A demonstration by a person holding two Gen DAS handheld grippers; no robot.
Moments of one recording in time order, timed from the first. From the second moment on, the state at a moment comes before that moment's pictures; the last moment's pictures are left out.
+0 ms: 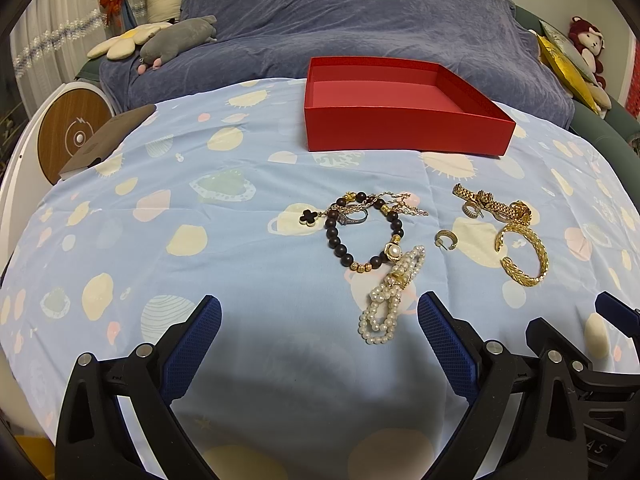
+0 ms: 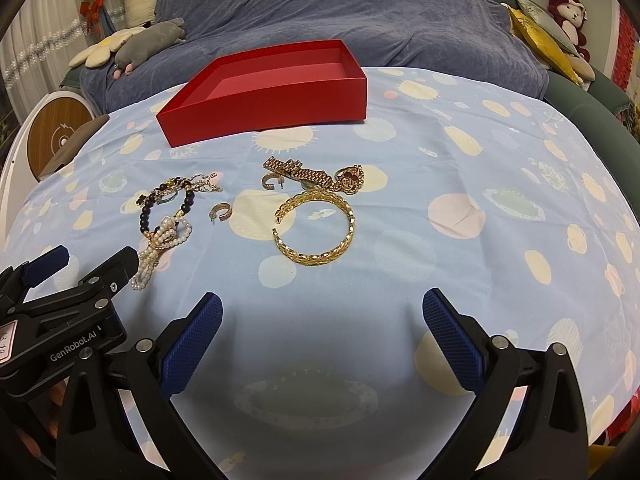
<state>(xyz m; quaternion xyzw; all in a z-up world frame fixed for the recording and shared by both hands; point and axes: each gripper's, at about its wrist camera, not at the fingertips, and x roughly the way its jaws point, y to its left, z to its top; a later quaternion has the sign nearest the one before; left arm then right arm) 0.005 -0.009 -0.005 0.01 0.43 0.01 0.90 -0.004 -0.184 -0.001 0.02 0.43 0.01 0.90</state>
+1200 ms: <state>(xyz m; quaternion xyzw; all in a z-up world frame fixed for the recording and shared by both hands) 0.018 -0.026 -0.011 0.00 0.45 -0.09 0.89 0.018 -0.216 -0.004 0.05 0.43 0.00 0.90</state>
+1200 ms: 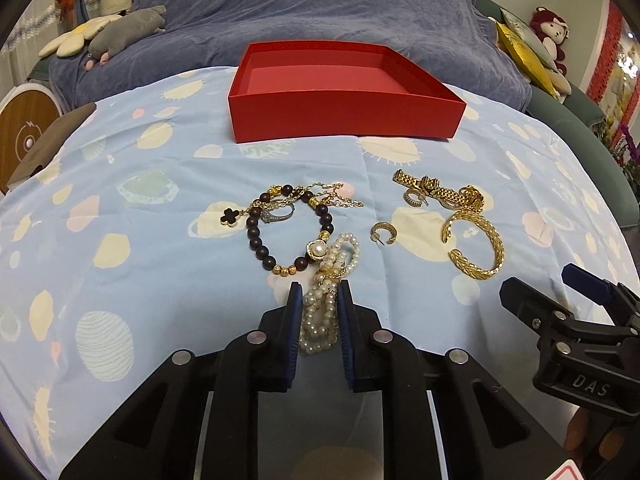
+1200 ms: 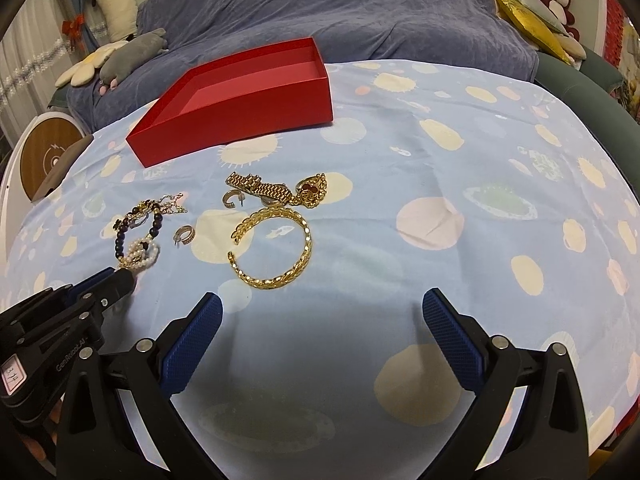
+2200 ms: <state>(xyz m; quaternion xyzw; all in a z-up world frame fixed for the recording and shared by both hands) 0.014 0.001 0.006 -0.02 0.44 -0.08 0.89 0.040 -0.188 -0.005 0.03 0.42 0.06 0.90</state>
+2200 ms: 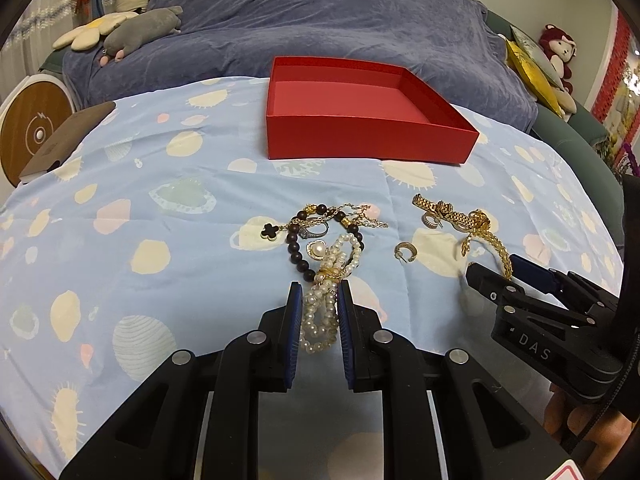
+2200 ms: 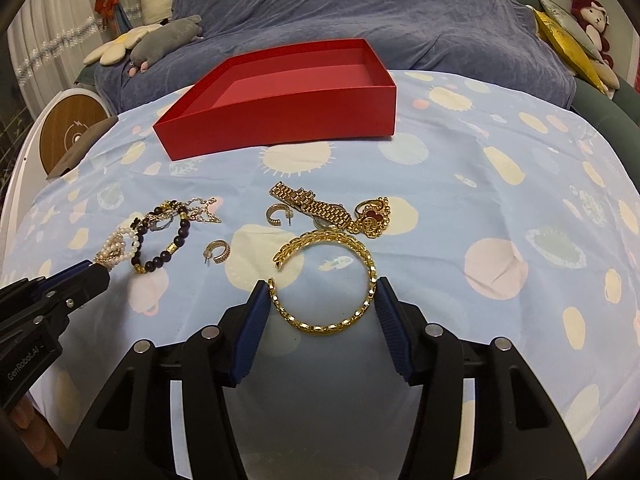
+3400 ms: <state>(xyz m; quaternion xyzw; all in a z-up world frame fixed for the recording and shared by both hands) 0.328 -0.035 0.042 0.02 0.43 -0.05 0.90 0.354 -0.187 0.047 0.05 0.43 0.09 0.90</state>
